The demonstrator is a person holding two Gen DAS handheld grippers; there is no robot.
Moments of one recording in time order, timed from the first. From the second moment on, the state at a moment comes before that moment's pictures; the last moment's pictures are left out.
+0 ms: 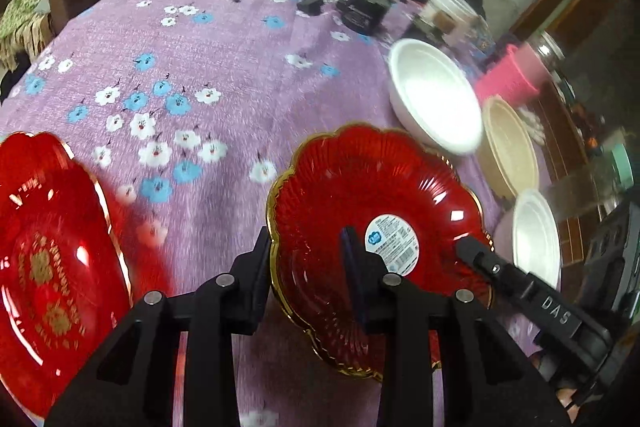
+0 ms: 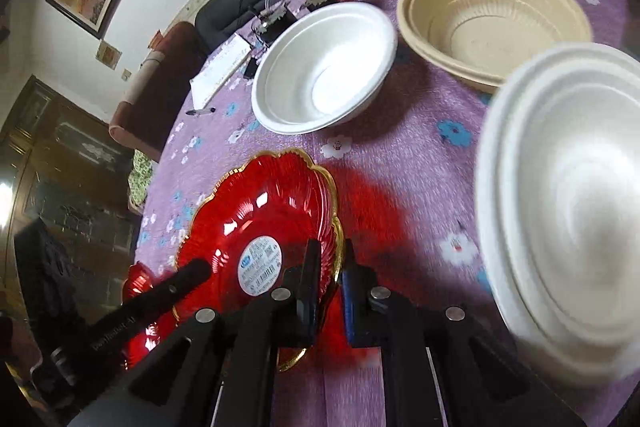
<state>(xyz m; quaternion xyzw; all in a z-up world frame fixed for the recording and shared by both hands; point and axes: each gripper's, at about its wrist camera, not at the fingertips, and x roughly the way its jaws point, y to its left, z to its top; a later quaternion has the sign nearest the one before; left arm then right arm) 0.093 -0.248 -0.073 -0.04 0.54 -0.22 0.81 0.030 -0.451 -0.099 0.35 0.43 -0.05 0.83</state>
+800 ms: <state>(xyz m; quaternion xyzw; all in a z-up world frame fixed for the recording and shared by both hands) 0.050 -0.052 -0.015 -0.07 0.46 -0.12 0.88 0.020 -0.265 -0.027 0.26 0.41 0.05 0.87</state>
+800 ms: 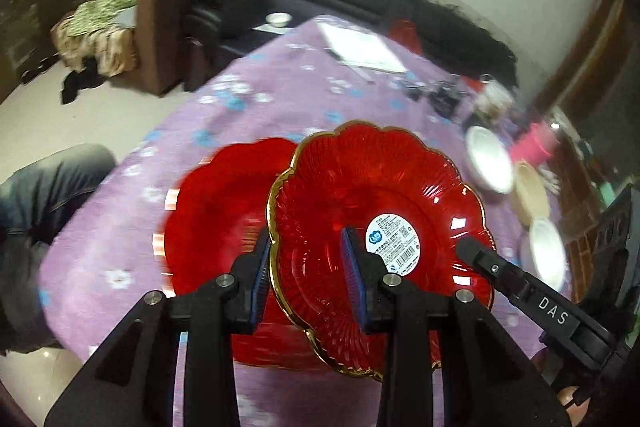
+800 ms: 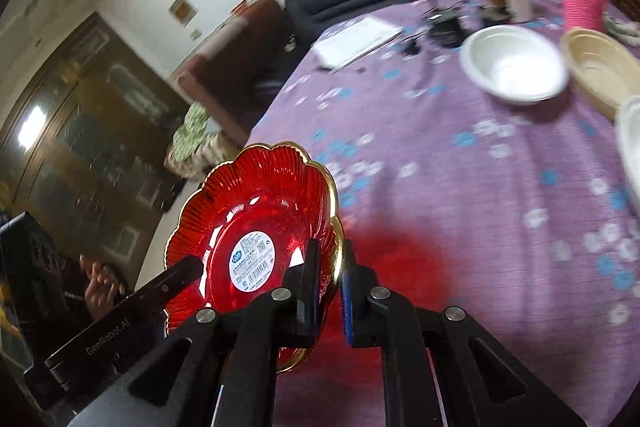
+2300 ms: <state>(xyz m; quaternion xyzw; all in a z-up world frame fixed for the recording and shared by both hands) 0.015 -0.135 -0.010 0.05 0.44 -0.18 0.88 0.000 -0.273 -0.039 0.18 0.33 0.00 0.93</state>
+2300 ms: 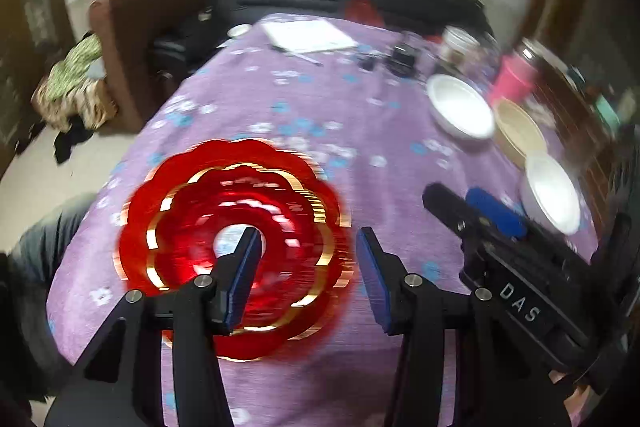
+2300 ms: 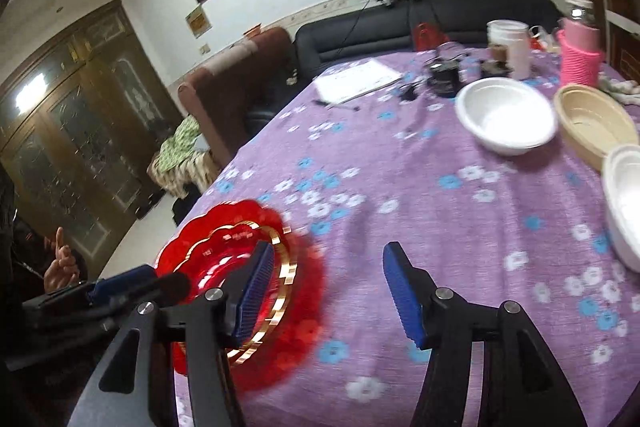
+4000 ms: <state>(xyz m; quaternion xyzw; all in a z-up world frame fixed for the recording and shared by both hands) 0.054 -0.405 -0.078 0.02 0.50 -0.29 0.82 -0.128 -0.613 -0.098 0.42 0.27 -0.18 0.85</state>
